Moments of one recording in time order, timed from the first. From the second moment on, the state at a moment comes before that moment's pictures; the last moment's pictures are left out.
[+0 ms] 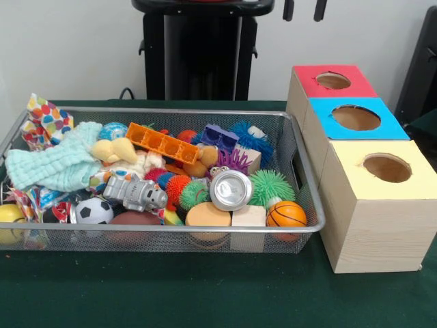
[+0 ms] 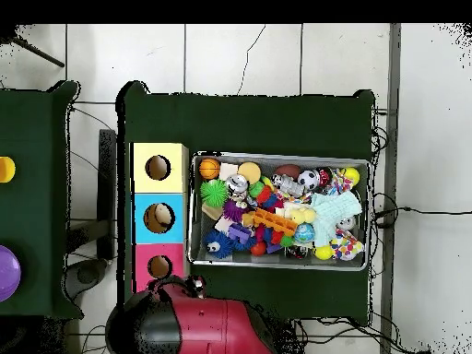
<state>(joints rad) -0.04 -1.15 -0.01 2.18 0.00 0.57 1.57</state>
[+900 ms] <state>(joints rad) -0.11 -1.08 -0.05 2.01 0.00 0.57 1.57</state>
